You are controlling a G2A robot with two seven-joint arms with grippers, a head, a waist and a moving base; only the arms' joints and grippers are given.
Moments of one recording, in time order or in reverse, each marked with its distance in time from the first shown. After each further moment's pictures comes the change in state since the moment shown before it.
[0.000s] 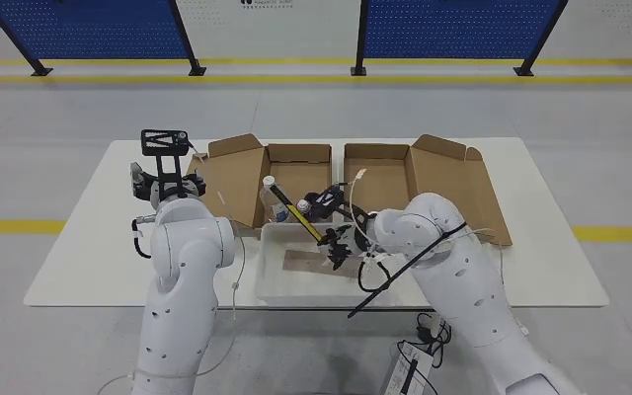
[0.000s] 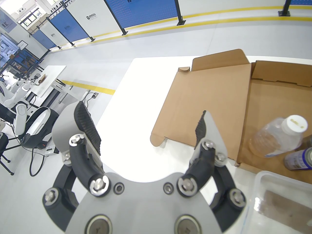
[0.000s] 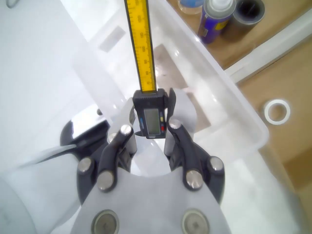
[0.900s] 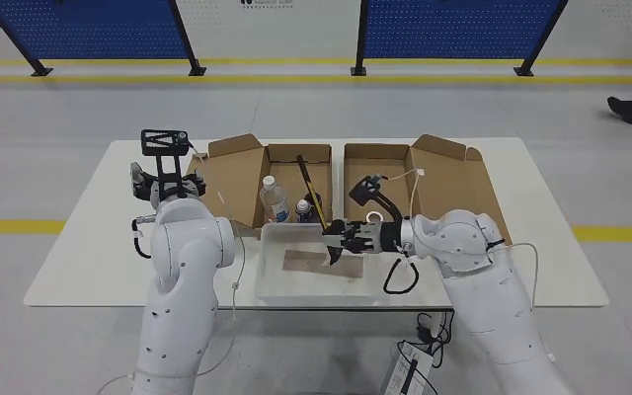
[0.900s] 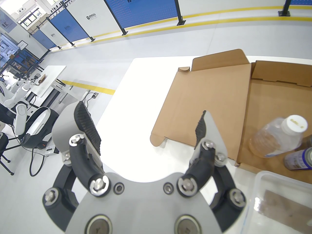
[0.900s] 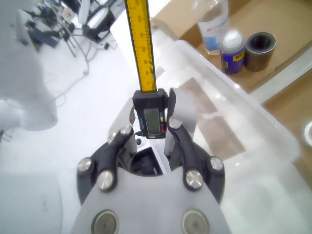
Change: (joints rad) left arm 0.000 0.000 0.000 0.000 0.000 0.000 0.000; right arm -0.126 0.060 0.154 -0.020 0.328 -0.091 -0.165
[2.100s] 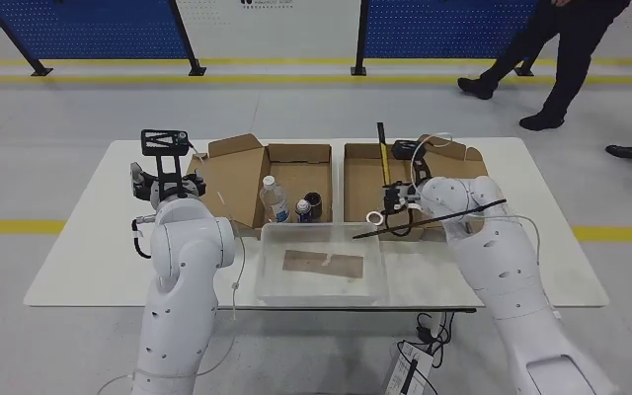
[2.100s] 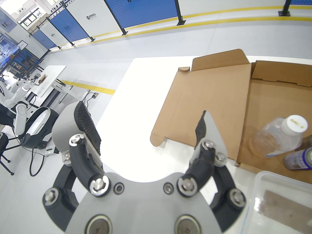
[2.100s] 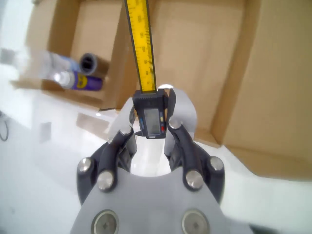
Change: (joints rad) left arm 0.000 0.000 0.000 0.000 0.000 0.000 0.000; right arm 0.245 0.024 -0.061 0.269 -0.504 0.558 -0.078
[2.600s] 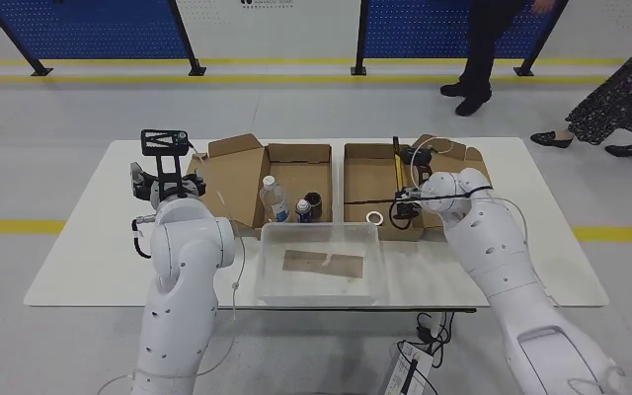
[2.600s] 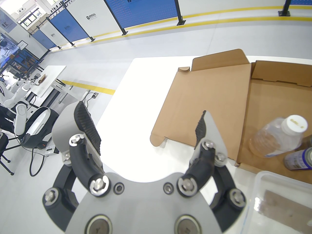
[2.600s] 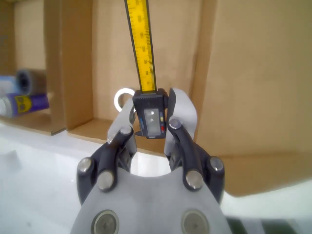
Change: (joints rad) left arm 0.000 0.000 0.000 0.000 0.000 0.000 0.000; right arm 0.134 -0.031 -0.089 0.335 -0.019 0.021 -0.044
